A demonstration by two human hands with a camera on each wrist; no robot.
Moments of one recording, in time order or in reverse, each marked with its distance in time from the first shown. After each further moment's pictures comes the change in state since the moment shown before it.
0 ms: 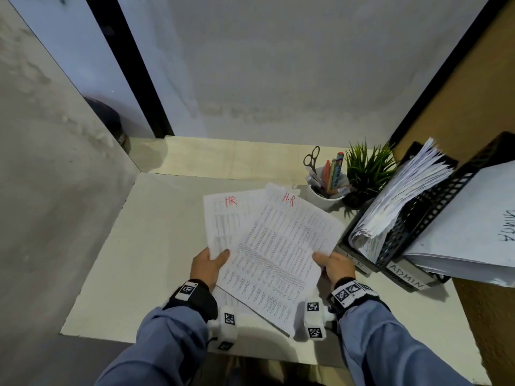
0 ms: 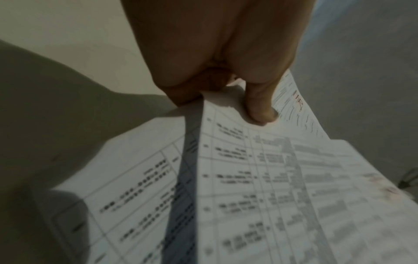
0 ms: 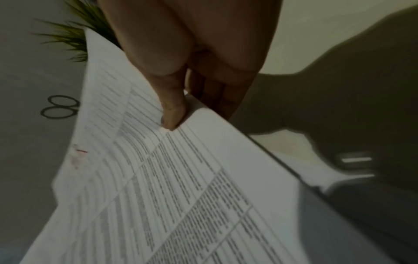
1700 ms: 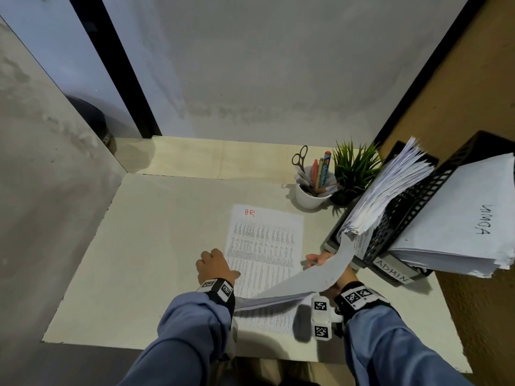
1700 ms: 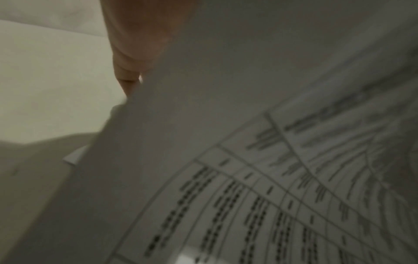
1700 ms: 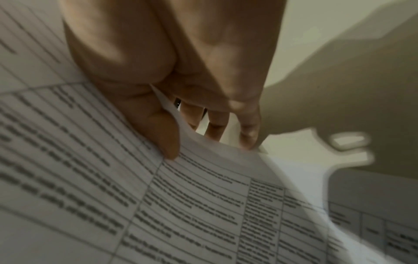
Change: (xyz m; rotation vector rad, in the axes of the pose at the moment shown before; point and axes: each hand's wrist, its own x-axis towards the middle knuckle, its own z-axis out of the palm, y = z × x) left_hand 0.015 -0.026 0.047 1.151 0.119 0.000; right_hand 0.001 -0.001 -0.027 0.184 -0.221 0.147
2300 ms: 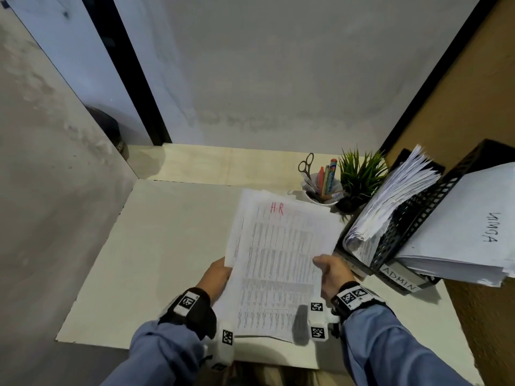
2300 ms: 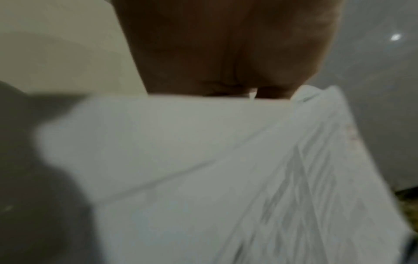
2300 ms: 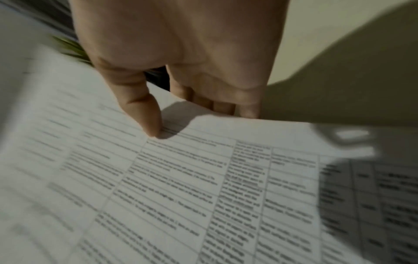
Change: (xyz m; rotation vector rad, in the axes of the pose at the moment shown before) left_hand -0.051 -0.011 -0.066 -0.943 -0.422 0.158; right_hand -0.011 -0.003 0.020 -0.068 -0.005 0.052
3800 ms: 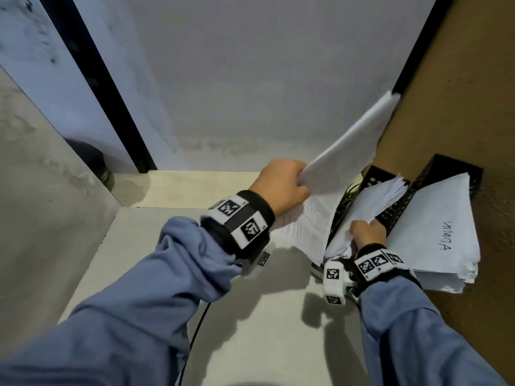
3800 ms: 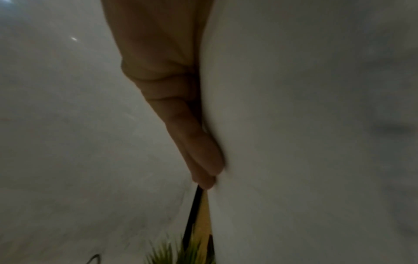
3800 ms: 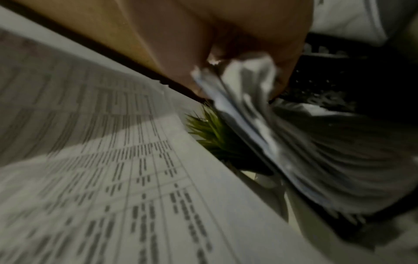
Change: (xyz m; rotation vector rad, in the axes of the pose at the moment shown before) left_hand -0.039 0.246 0.127 0.995 0.072 0.868; right_hand -0.002 -0.139 -0.042 -0.146 0.482 -0.408
